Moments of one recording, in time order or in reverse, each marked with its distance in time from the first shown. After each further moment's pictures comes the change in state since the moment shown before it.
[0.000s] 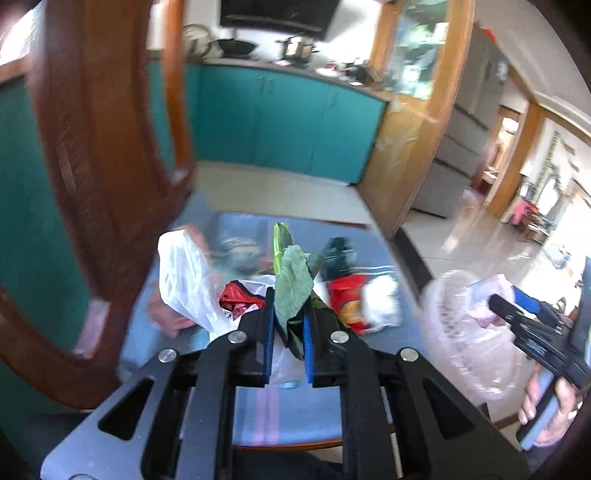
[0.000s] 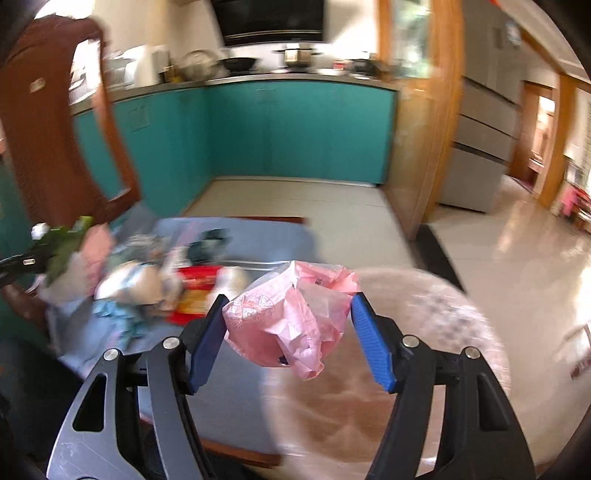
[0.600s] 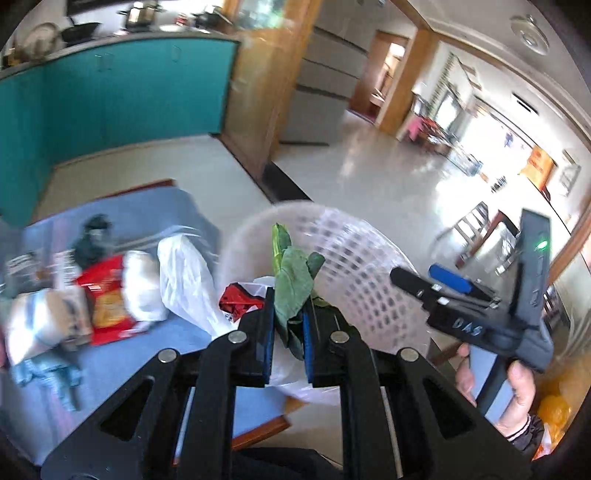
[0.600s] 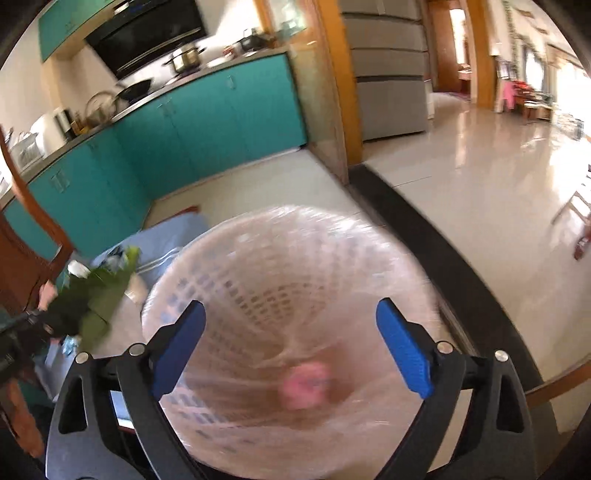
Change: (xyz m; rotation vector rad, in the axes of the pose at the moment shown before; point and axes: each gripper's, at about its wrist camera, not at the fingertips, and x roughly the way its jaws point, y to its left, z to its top) left arm 0.086 -0.222 -0.024 0.290 0.231 -0.402; right arm -0.011 -0.136 -0.059 0.376 0.054 -0.107
